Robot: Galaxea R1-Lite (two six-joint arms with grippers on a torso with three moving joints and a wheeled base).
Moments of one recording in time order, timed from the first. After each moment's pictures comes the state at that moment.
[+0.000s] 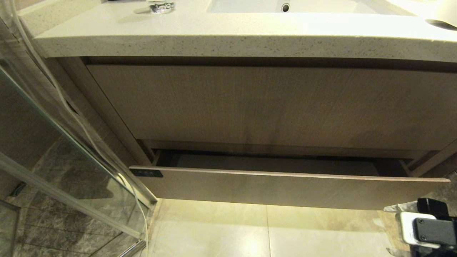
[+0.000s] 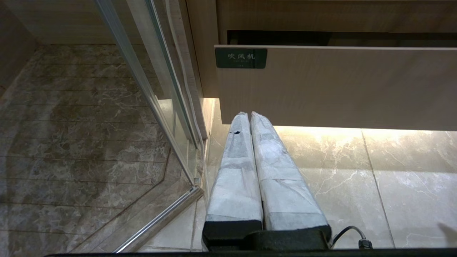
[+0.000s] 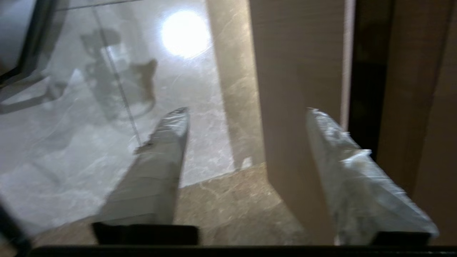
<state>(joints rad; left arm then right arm) 0.00 0.00 0.00 0.00 0.00 0.00 0.14 1.21 -0.52 0.12 0.17 -1.25</state>
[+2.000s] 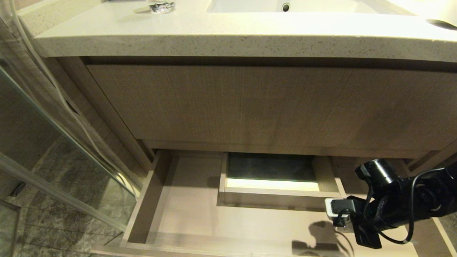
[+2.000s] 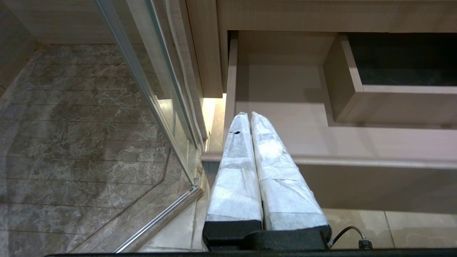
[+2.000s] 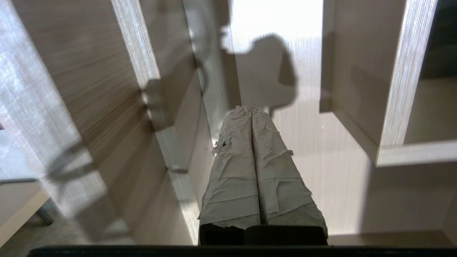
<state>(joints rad) 0.00 0.00 0.00 0.00 0.00 0.00 0.16 1.89 -0.68 -0.08 0.16 -1.21</state>
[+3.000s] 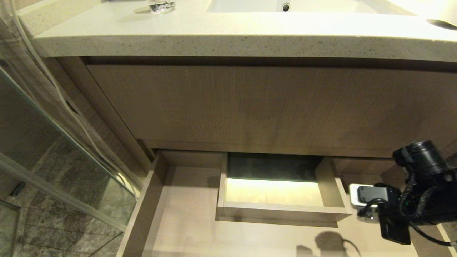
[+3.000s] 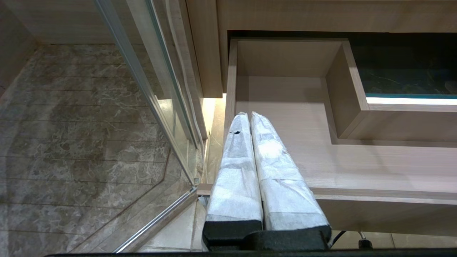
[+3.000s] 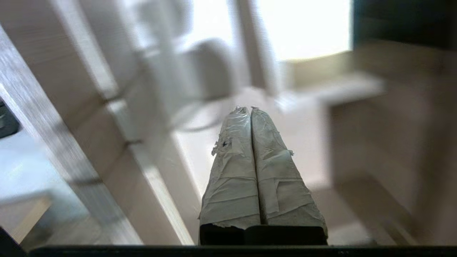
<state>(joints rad) 0.00 0.00 0.00 0.00 0.00 0.00 0.15 1.54 -0.69 0.12 0.12 -1.14</state>
